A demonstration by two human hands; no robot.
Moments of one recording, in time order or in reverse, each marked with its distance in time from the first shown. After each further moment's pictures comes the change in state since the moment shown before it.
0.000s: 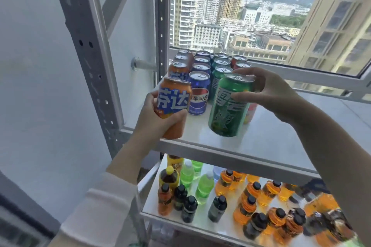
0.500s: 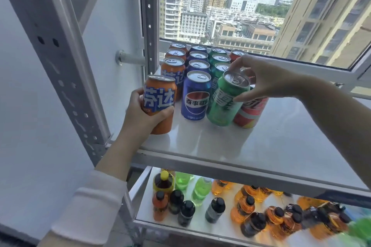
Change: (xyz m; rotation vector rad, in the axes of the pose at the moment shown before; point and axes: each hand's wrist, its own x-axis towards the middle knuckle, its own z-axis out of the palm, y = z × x) left_hand 0.065 -0.036 -0.010 0.005 0.015 -0.008; right_hand 0.074 0.014 -0.020 -0.559 -0.218 0.007
